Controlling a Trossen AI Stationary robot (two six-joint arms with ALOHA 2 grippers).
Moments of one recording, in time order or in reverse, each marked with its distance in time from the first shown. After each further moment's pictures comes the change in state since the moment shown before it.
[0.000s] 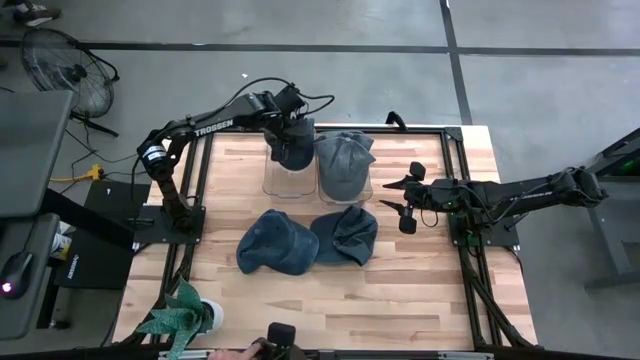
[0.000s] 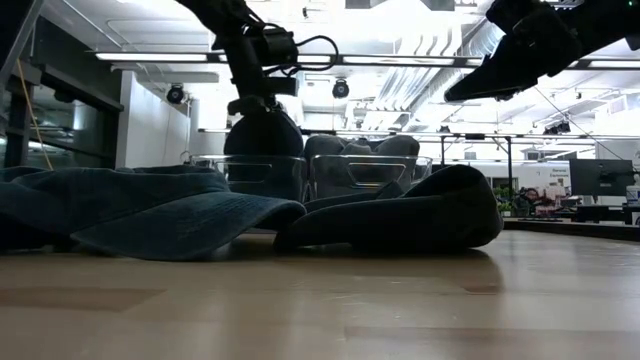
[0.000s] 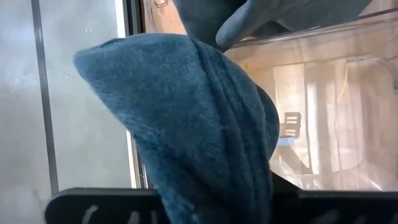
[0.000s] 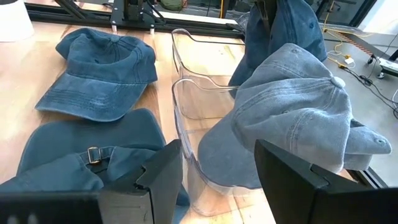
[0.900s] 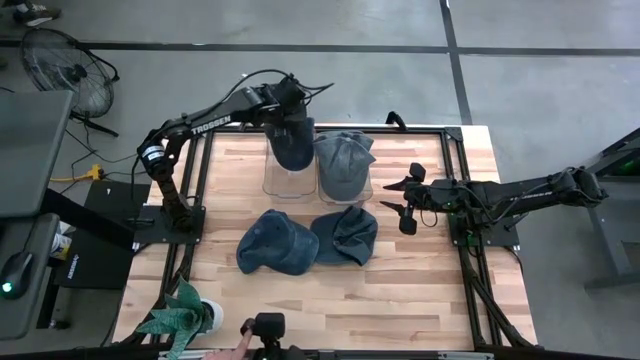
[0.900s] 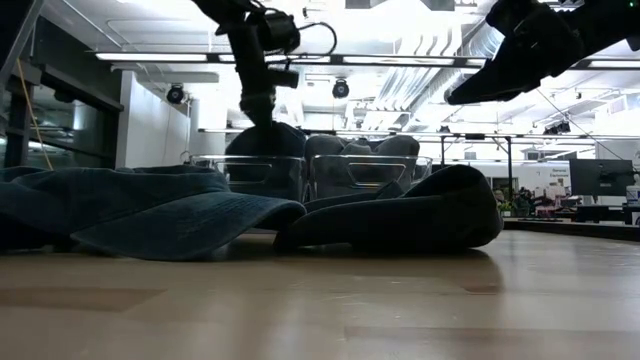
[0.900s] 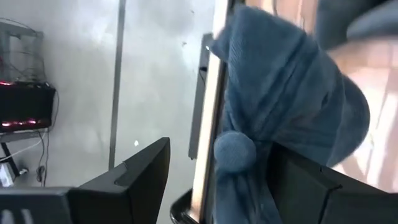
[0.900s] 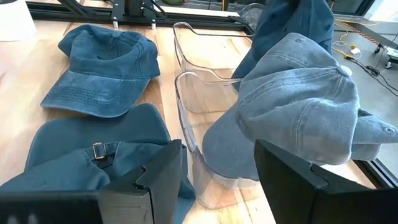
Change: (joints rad) left arm 0.000 0.000 0.101 0.002 -0.297 -0.117; right arm 0.000 0.000 0.000 -0.025 -0.011 0.039
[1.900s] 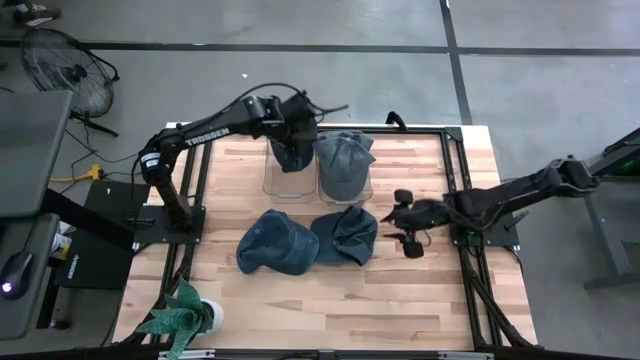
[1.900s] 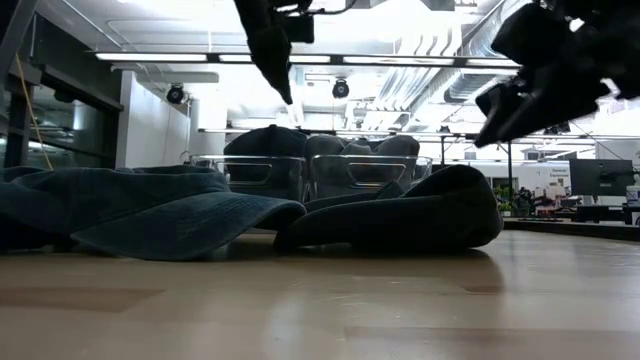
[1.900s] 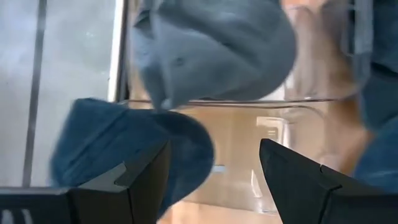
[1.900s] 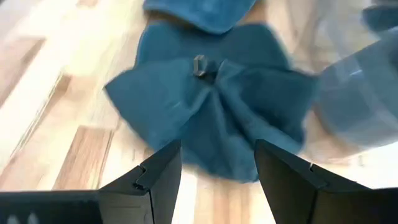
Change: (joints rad) left arm -0.215 -0.016 0.142 -0.227 0.235 -0.243; right arm 0.151 0.192 0.000 -0.090 -0.209 0.037
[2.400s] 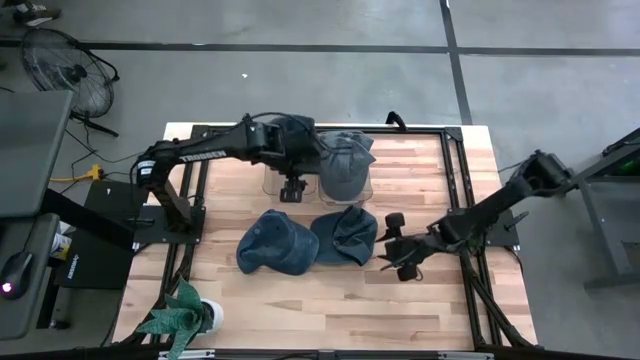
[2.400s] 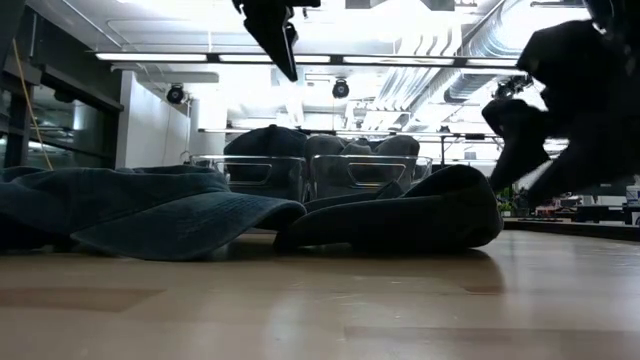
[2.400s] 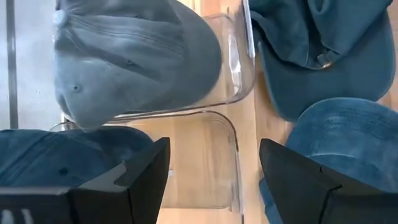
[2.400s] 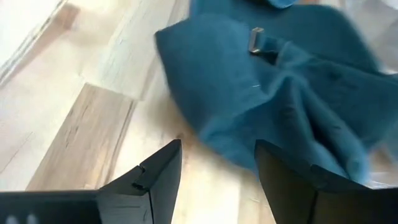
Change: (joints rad) left arm -0.217 -0.033 -0.001 -0.066 -0.030 -0.100; right arm 0.270 0.349 0.000 0.213 0.257 -0.019
